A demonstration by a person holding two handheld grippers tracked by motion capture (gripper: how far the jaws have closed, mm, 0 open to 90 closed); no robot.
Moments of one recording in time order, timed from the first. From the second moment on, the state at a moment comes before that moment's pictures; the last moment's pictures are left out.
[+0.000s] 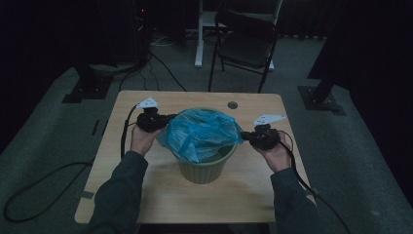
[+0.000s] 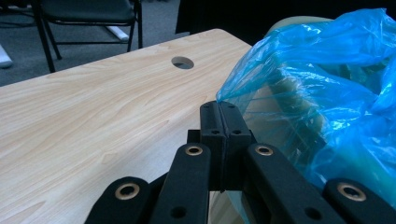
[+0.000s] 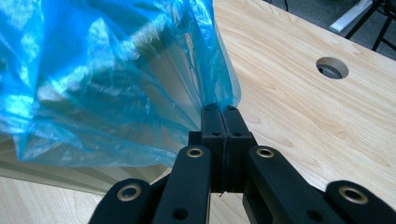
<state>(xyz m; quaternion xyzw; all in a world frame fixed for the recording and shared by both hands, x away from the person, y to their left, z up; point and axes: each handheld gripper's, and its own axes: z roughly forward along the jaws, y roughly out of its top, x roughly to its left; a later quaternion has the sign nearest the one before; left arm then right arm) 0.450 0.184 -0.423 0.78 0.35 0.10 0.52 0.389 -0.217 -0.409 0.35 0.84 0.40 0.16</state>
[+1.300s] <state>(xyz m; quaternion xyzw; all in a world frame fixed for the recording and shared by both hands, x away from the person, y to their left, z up) 0.436 0.202 -0.417 0.76 0.35 0.10 0.54 0.330 -0.219 -0.357 0.27 0.81 0.48 0.18</state>
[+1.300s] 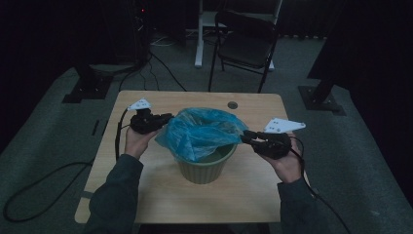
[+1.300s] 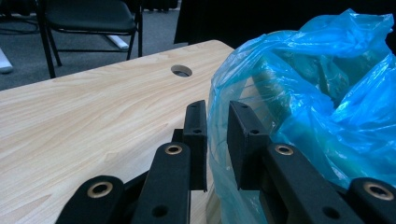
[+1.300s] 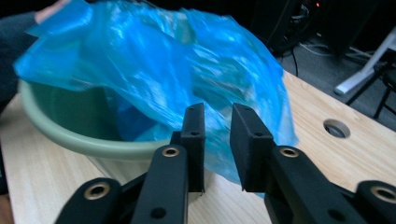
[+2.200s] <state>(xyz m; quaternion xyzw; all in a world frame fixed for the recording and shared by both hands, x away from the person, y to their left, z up) 0.428 0.202 -0.421 0.76 0.35 0.10 0.54 0.323 -0.193 -0.365 0.24 0.84 0.46 0.17</state>
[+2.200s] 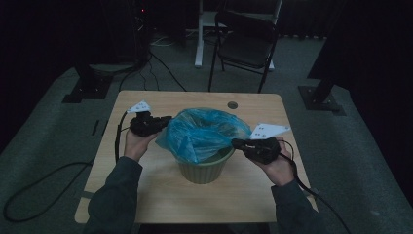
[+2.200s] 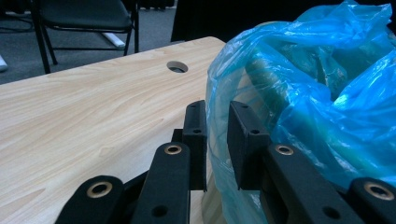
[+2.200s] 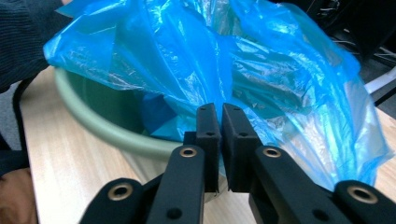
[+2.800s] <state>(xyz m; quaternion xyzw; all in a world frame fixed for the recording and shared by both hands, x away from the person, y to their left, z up) 0.411 0.203 -0.426 0.77 0.34 0.09 0.54 0.306 -0.204 -0.394 0.24 0.84 0.47 0.08</state>
